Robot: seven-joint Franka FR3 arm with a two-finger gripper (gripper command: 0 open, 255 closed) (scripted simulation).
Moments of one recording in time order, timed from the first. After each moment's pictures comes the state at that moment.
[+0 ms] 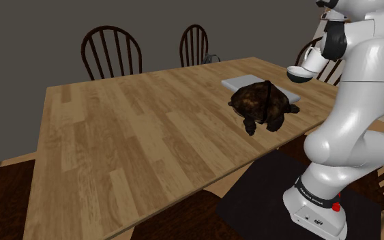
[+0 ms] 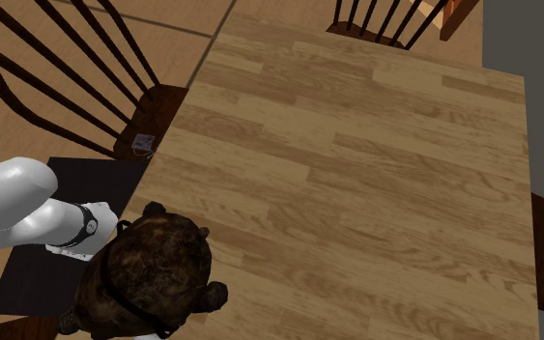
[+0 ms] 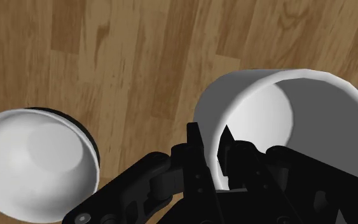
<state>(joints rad) -0.75 0.41 -0.58 -1.09 0.17 1.42 -1.26</state>
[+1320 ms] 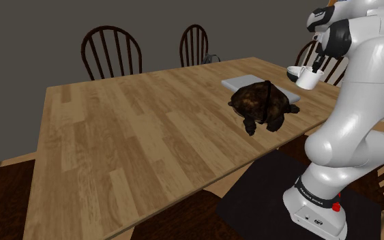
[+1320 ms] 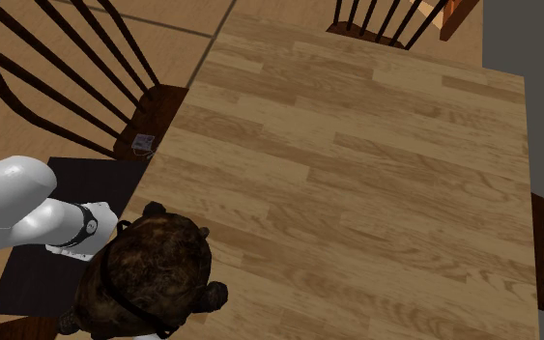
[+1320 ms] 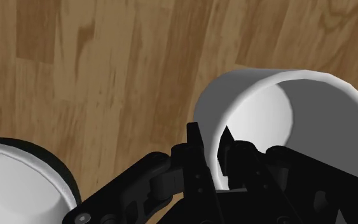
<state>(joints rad) -0.69 0.35 -0.58 -1.45 0.14 1.71 -1.26</state>
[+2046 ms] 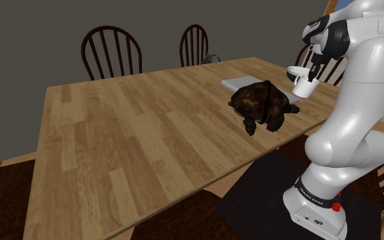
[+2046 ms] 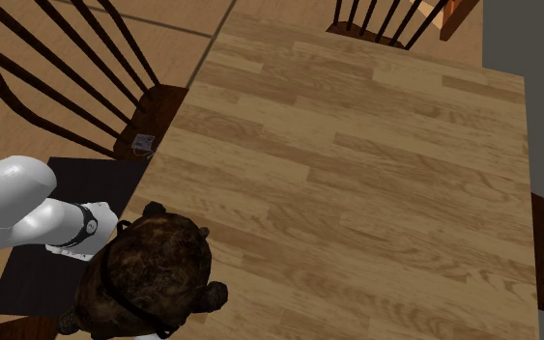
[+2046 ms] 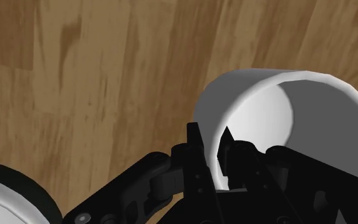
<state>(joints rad) -0.68 0.36 -0.58 -1.57 0.15 1.85 -1.26</state>
